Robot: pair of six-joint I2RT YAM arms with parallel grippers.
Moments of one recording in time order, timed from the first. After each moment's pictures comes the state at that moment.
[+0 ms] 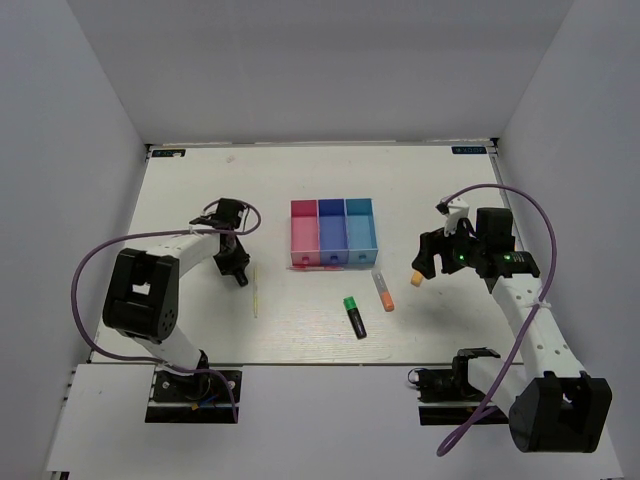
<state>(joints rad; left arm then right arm) -0.24 1.62 0.92 -0.53 -0.21 -0.71 0.05 0.99 0.78 -0.59 -0.49 -0.24</state>
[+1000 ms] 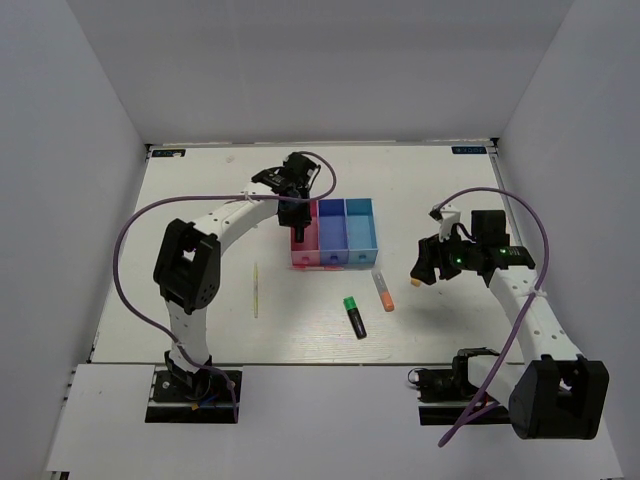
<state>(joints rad) -0.56 1.95 1.61 -0.73 -0.16 -0.50 0.05 1.06 0.78 -0.67 -0.57 -0.30</state>
